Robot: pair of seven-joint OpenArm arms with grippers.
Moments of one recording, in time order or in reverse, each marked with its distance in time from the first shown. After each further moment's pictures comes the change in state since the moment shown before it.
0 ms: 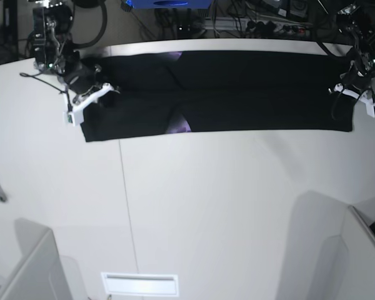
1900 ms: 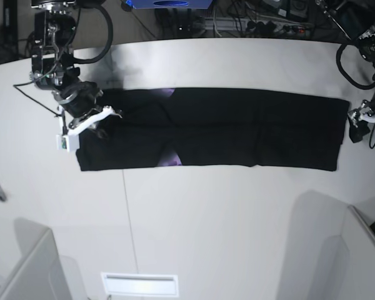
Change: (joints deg) left arm -9.8 -6.5 -3.7 -8.2 -10.4 -7.5 0.2; right arm 3.0 -3.5 2.0 14.2 -2.1 -1.5 -2.1
